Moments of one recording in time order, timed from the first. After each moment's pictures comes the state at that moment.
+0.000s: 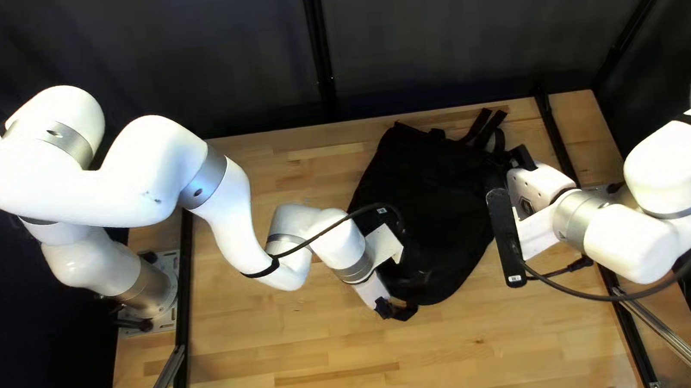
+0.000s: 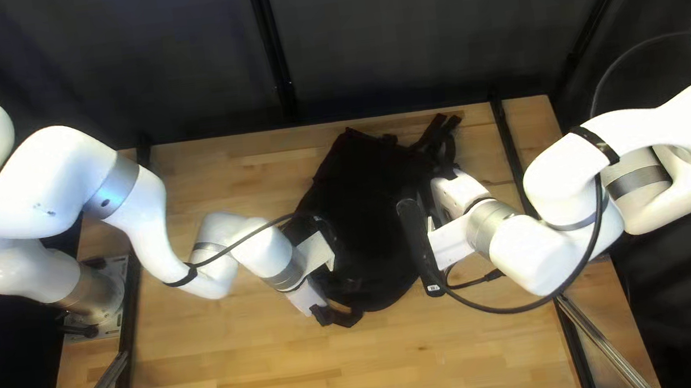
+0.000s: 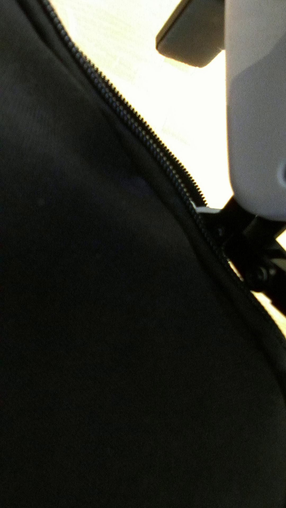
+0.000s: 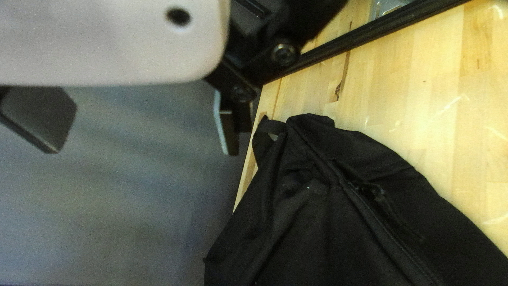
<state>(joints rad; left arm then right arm) 0.51 0.30 -0.67 0.80 0.18 0.32 -0.69 0.13 -0.47 0.42 0.68 -0.76 1.31 0.37</state>
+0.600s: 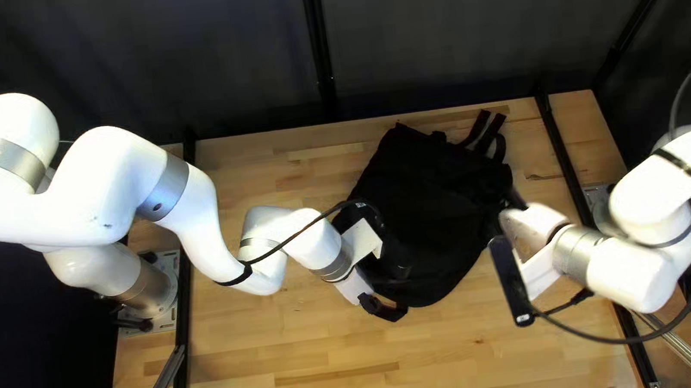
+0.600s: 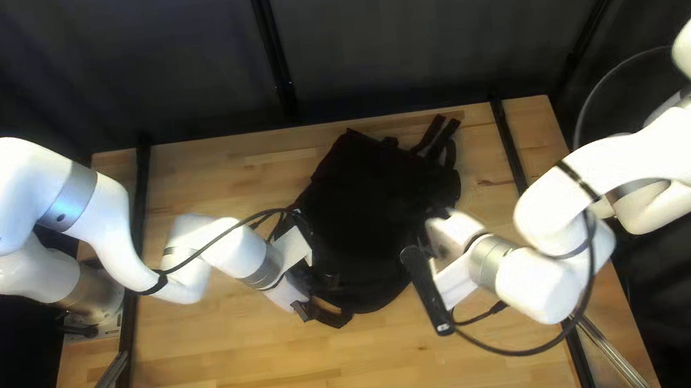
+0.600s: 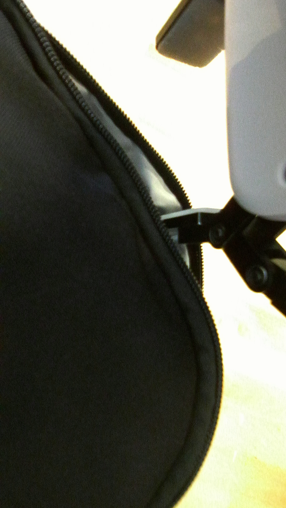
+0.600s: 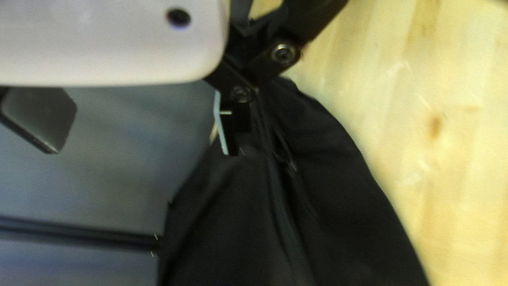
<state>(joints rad) 0.55 0.12 -0.73 0.68 0.08 0.29 -0.67 0.13 -0.29 0.44 0.64 -0.89 1.04 0.53</state>
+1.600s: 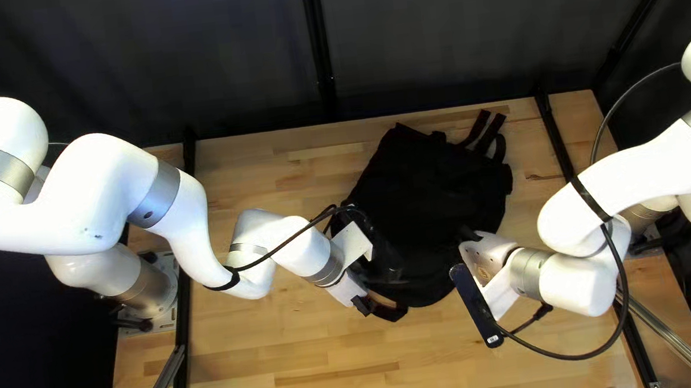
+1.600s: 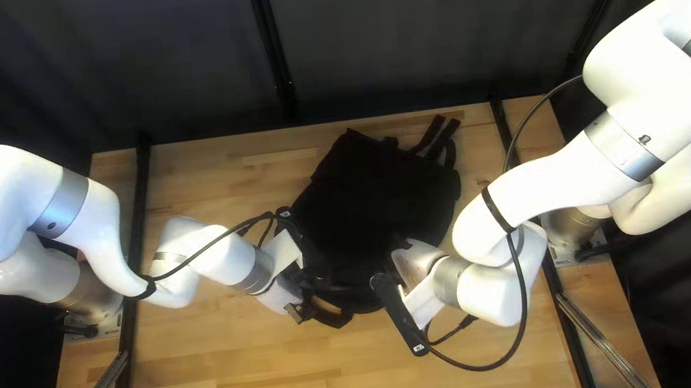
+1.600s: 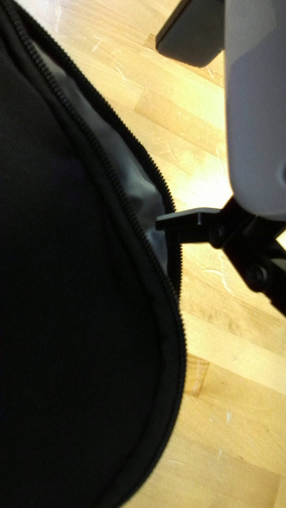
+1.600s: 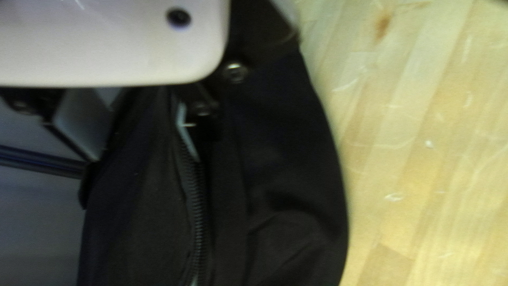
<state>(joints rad) 0.53 0.09 -0.71 0.63 0.14 0.25 -0.76 0.06 -0.15 0.39 0.64 -1.08 0.81 0.61</state>
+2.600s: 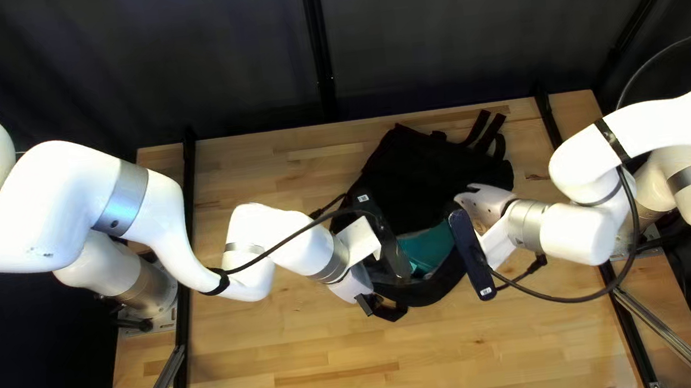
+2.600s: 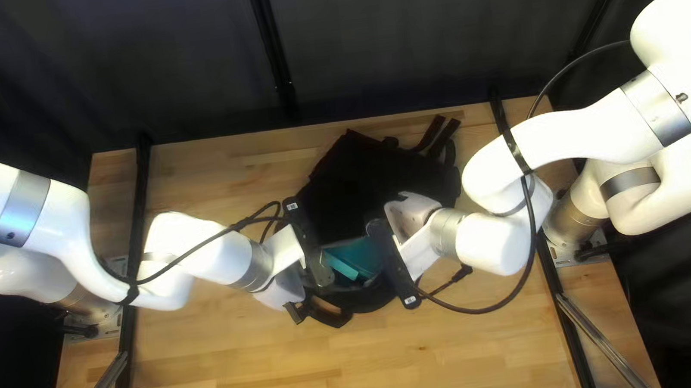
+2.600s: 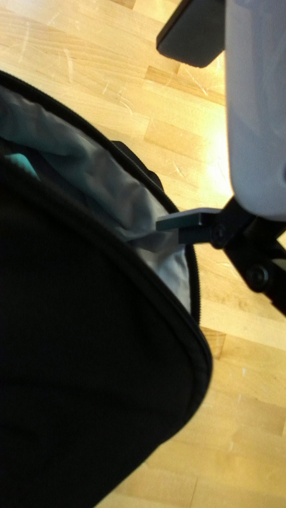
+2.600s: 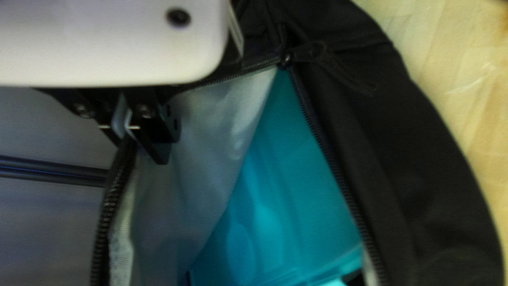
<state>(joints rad) 0.52 -0.02 -0.74 0.73 0.23 0.41 -0.71 -0.02 -0.33 0.28 0.56 -1.17 0.74 0.57</state>
